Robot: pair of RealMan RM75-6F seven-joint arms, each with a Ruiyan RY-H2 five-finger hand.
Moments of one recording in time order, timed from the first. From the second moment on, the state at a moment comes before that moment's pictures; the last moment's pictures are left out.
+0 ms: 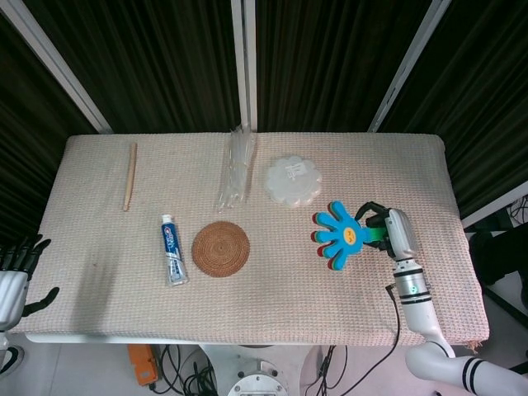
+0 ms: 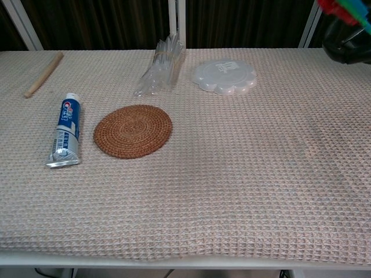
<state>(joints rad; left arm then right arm) -0.08 -1.11 -0.02 -1.49 1.54 1.51 -0.06 0.44 -1.51 0.26 -1.44 -1.34 1.26 0.32</state>
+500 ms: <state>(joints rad) -0.08 -1.11 -0.03 -1.49 1.54 1.52 -0.06 0.47 -1.48 0.25 -1.44 -1.25 1.19 -0.28</state>
